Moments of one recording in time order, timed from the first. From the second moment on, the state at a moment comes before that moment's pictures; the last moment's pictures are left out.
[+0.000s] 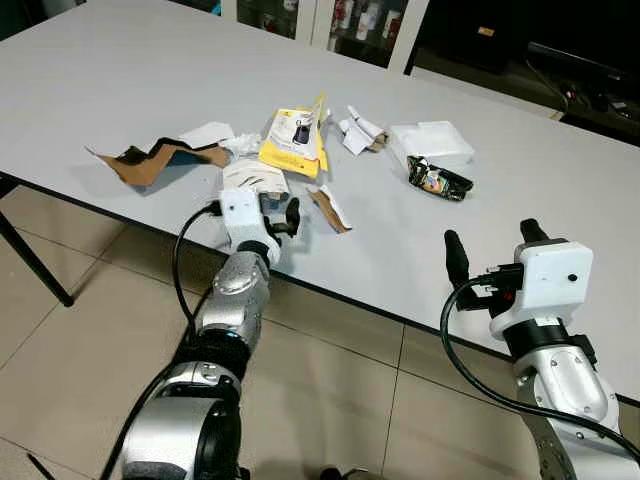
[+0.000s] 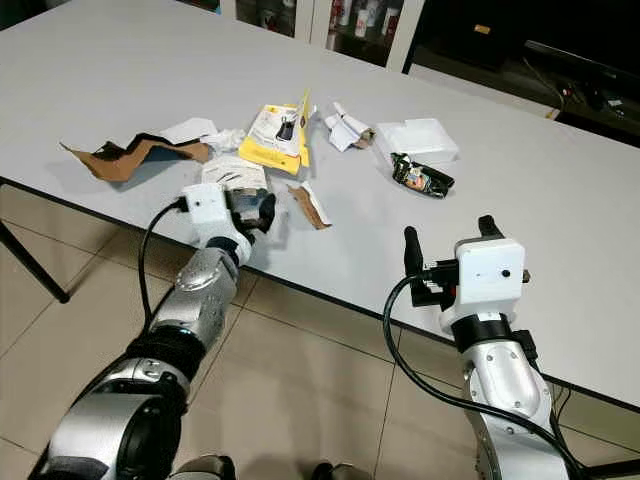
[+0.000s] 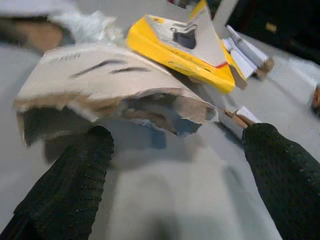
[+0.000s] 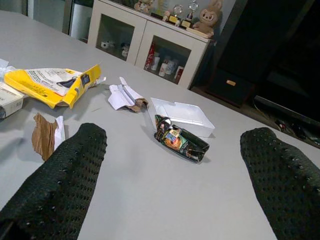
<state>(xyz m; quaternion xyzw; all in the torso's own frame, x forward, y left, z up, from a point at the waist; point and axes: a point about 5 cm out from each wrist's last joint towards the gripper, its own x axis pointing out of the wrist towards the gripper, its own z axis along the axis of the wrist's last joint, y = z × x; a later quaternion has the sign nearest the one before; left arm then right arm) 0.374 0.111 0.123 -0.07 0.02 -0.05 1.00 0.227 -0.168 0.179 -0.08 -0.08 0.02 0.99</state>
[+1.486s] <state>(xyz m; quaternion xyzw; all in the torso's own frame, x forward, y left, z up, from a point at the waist) 0.375 0.151 0.147 0.36 -0.07 -0.12 0.92 0.237 -0.160 0.166 -0.05 -0.08 0.01 1.00</state>
